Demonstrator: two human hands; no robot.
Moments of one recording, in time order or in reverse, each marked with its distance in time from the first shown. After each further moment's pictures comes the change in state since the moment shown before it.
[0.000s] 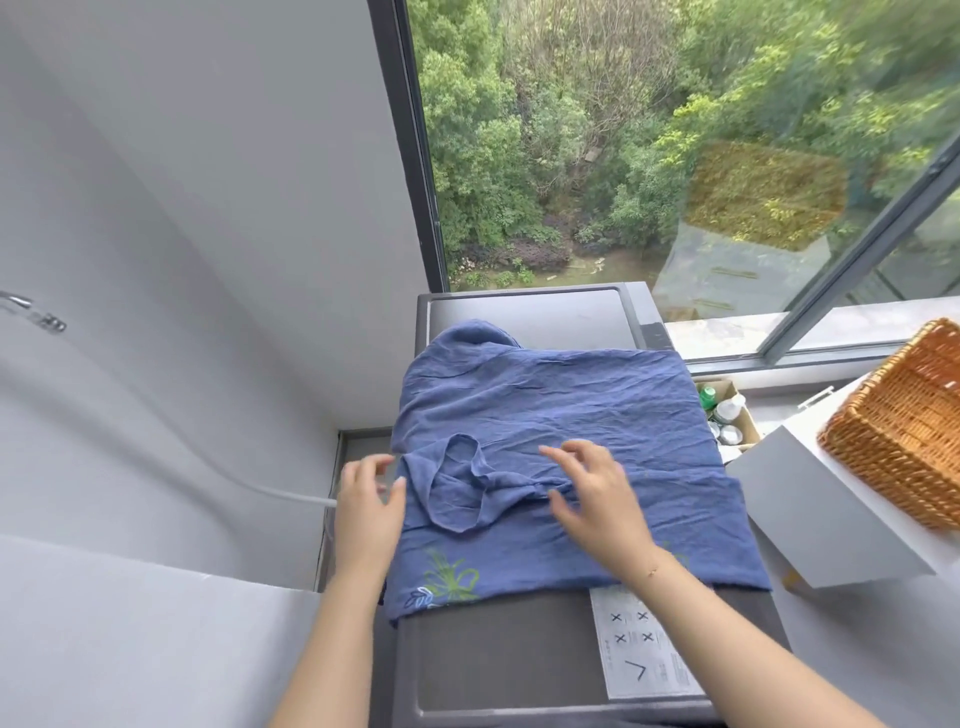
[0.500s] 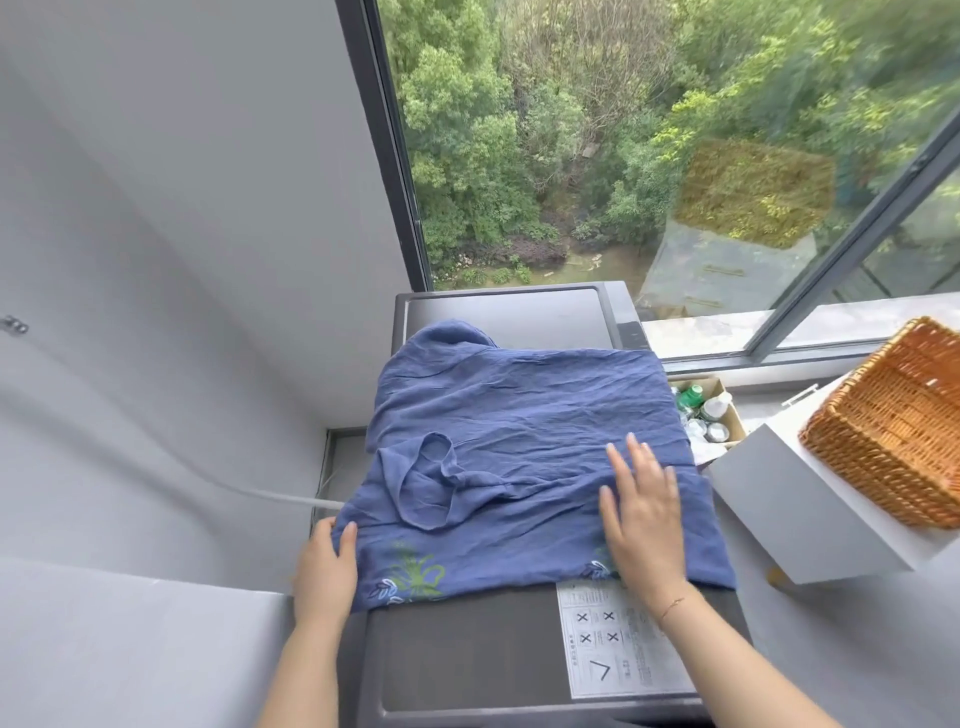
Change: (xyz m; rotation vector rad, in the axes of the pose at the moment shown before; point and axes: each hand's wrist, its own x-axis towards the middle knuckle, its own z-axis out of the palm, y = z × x) left_hand -0.035 -0.049 0.013 0.085 -0.066 -0.317; right_hand -0.047 0.058 -0.014 -0.228 0.089 0.290
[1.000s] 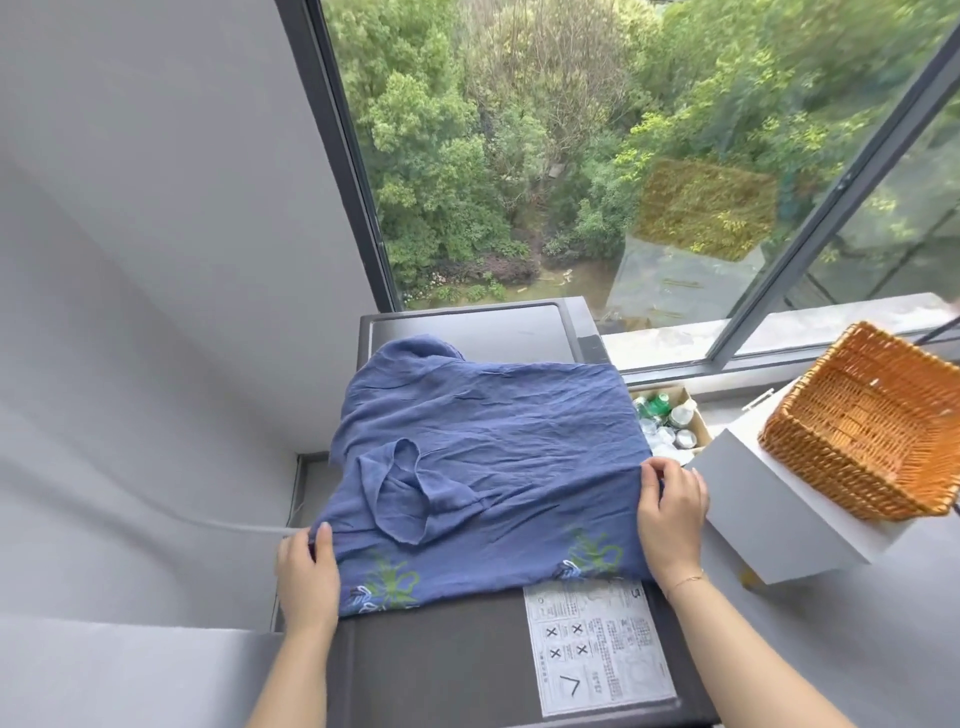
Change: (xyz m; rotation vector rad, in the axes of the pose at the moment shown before) left_hand -0.002 0.036 0.016 -0.288 0.086 -0.010; right_hand 0.027 0.054 -0.023 0.264 0.279 0.301
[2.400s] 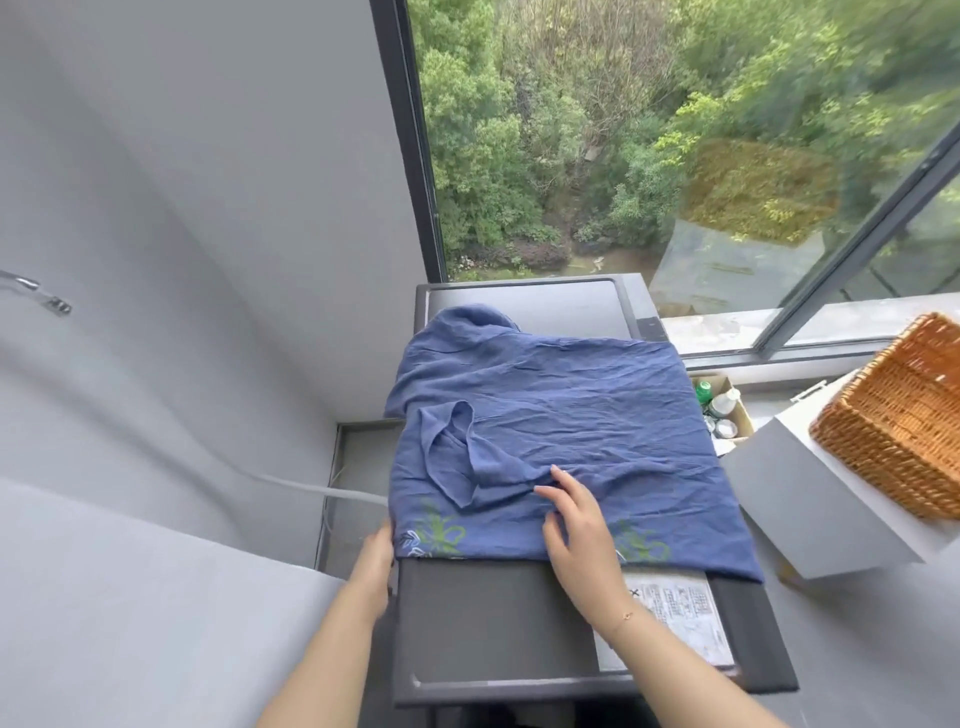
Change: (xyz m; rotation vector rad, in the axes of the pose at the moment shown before) left_hand 0.013 -0.056 0.004 -0.364 -0.442 -0.671; right_hand -0.118 -0.104 0.044 0.230 -0.502 -0.147
